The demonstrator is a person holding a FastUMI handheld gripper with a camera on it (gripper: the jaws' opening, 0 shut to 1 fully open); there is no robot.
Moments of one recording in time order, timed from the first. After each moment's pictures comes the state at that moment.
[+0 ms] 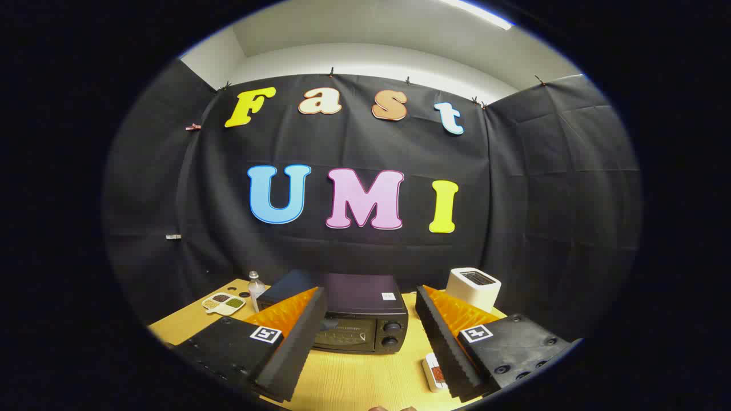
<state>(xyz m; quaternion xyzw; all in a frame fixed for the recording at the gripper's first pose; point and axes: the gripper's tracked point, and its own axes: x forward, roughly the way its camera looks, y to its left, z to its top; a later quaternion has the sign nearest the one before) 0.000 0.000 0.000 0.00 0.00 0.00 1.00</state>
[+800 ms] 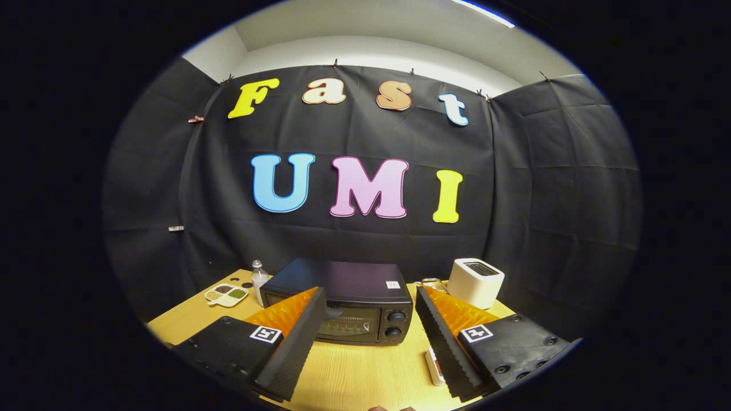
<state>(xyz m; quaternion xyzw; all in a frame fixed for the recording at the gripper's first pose) 0.001 0.011 -0.017 0.00 0.02 0.01 1.00</state>
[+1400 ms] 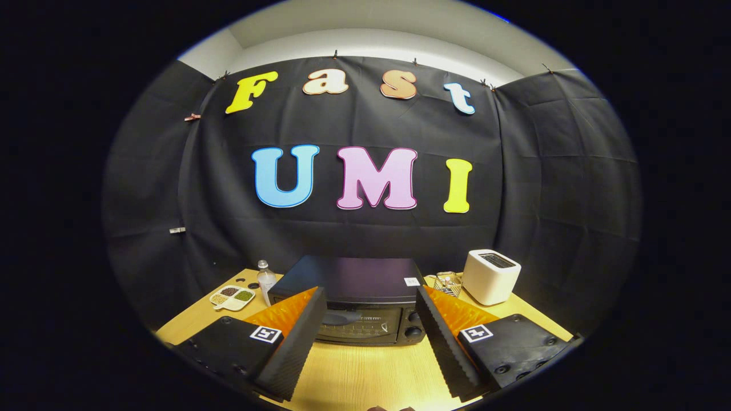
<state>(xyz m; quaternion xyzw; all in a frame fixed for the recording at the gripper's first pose) 0.041 0.044 -0.032 0.01 0.05 0.02 1.00</state>
